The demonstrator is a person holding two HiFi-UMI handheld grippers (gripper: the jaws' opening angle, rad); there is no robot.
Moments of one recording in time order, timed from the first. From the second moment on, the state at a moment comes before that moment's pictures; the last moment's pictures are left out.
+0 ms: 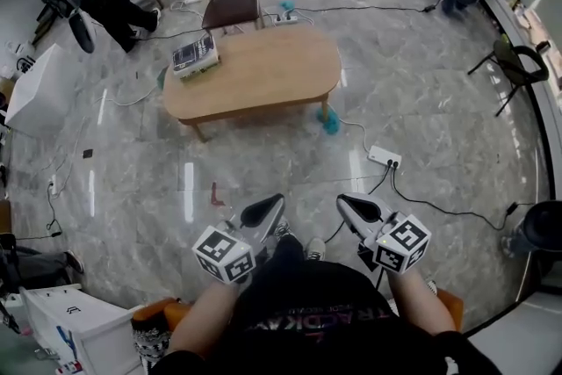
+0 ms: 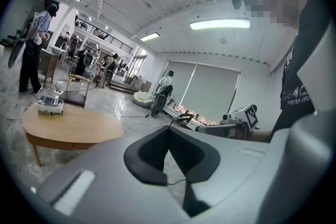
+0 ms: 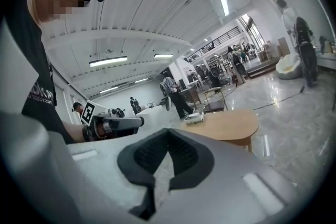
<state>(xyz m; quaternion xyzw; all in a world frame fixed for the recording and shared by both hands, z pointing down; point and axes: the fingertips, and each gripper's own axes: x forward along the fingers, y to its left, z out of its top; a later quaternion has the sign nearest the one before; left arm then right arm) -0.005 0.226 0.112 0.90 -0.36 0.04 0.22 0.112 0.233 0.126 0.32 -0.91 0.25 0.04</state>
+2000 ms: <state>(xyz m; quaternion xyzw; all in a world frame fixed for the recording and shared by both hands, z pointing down) -0.174 0.028 0.160 0.88 -0.43 0.05 0.21 0.037 -0.002 0.164 0.40 -0.89 0.21 0.08</state>
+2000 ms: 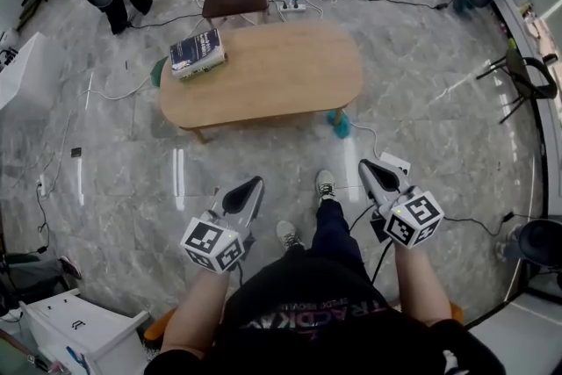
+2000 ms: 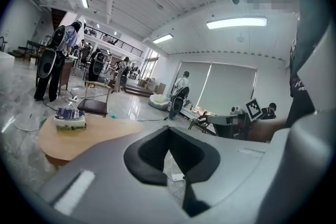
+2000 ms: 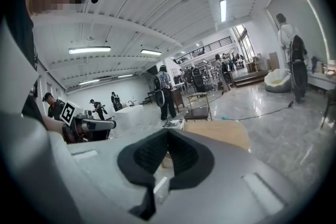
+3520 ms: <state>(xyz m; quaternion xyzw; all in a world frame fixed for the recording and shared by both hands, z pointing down) -0.129 -0.168 0.423 0.81 -0.49 0.17 0.26 0.094 -0.239 0.443 0.33 -0.89 0.25 0.17</state>
